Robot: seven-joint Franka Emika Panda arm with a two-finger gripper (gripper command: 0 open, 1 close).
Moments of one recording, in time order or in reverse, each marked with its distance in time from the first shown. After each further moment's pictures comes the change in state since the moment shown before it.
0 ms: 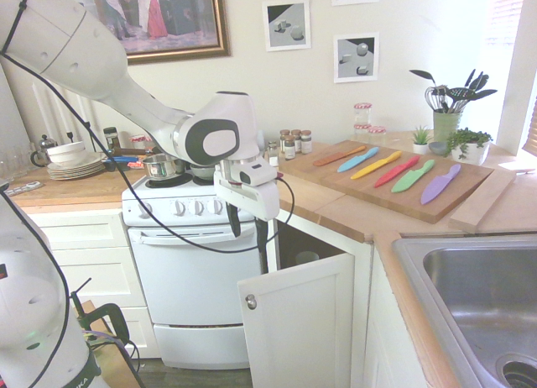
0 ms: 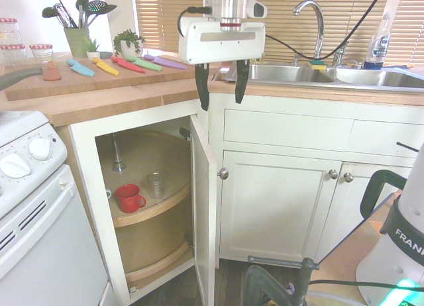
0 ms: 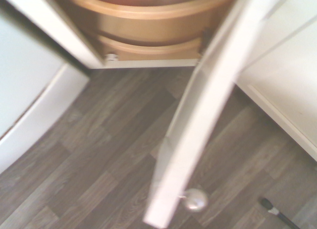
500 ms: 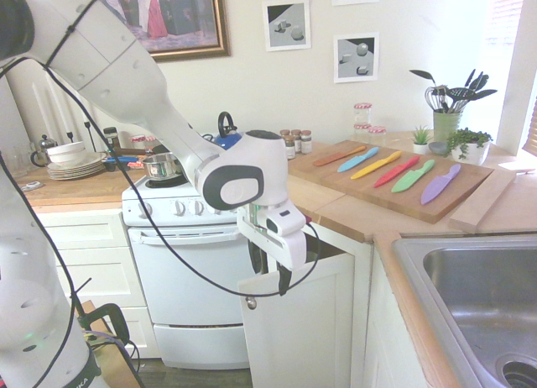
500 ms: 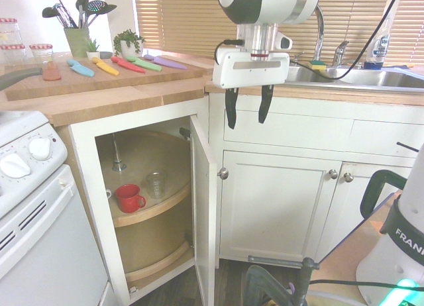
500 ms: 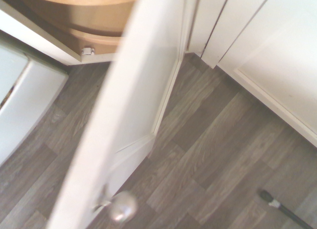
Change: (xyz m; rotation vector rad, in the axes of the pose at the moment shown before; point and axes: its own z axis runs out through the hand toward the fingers) arm 0.052 0.057 0.064 0.035 -0.047 0.041
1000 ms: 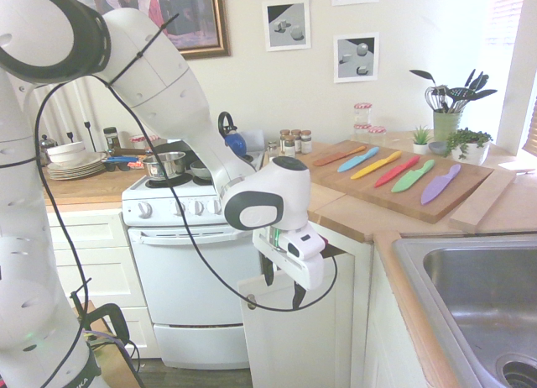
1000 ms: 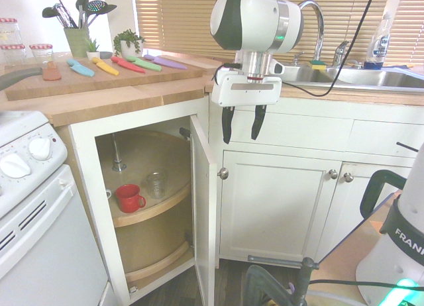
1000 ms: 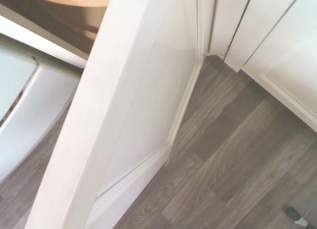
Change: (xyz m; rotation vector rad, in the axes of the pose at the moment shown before) arm 0.035 -0.016 0.052 0.028 -0.062 -0.030
